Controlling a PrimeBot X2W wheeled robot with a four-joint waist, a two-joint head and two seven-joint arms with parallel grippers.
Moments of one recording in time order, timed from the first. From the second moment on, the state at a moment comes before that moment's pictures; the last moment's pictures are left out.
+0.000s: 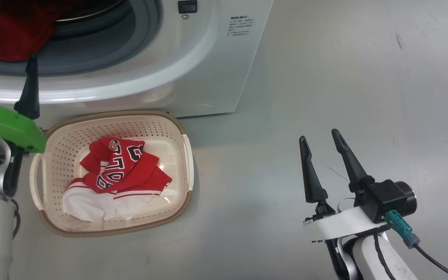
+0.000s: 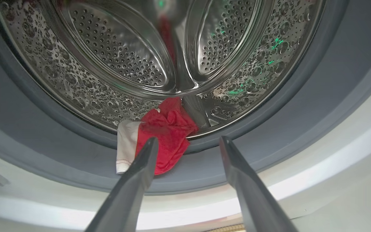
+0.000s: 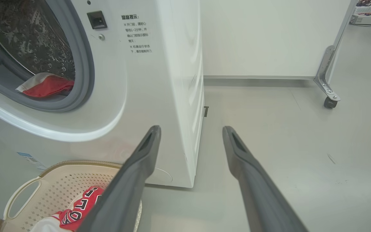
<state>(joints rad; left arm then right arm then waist) -0.57 0.28 -0.06 0.36 -0.36 -0.12 -0.02 -0.09 -0.05 0.36 -0.01 0.26 -0.09 -0.25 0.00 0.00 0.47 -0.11</state>
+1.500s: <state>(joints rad) -1.02 0.51 -0.21 0.69 -0.09 -0.06 0.40 -0.21 -0.05 0.50 -0.04 0.38 -0.13 -0.25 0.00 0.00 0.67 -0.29</state>
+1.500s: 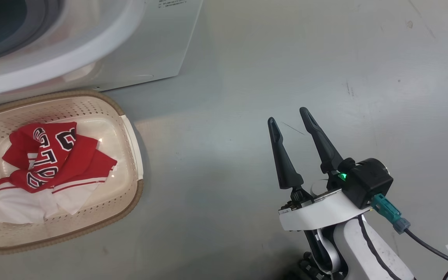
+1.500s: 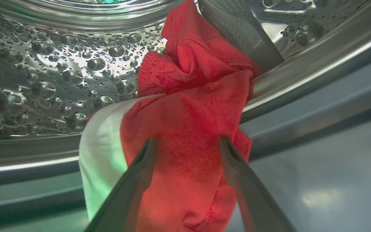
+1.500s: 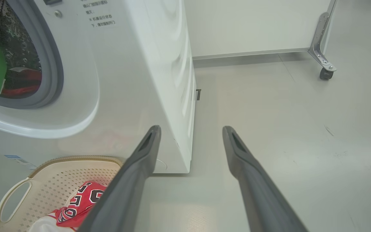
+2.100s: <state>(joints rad) -1.09 0.53 -0.24 0.74 -0.04 -0.07 0.44 -0.21 -0.05 0.48 -0.04 0.38 -0.13 -0.25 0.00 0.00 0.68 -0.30</state>
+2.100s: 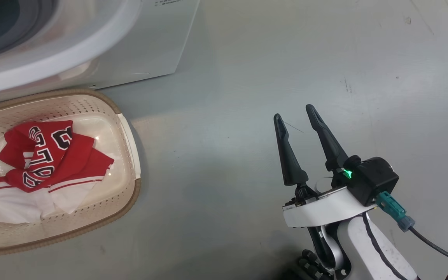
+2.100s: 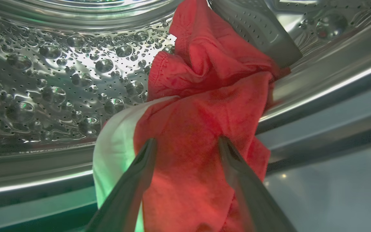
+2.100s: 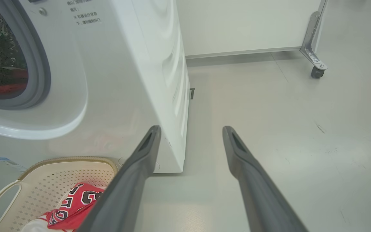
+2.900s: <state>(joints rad) -1.11 0.45 -0.24 0.79 -0.07 -0.07 0.32 -0.22 -0.05 0.43 -0.02 0.38 -0.13 -0.25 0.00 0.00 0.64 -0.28</state>
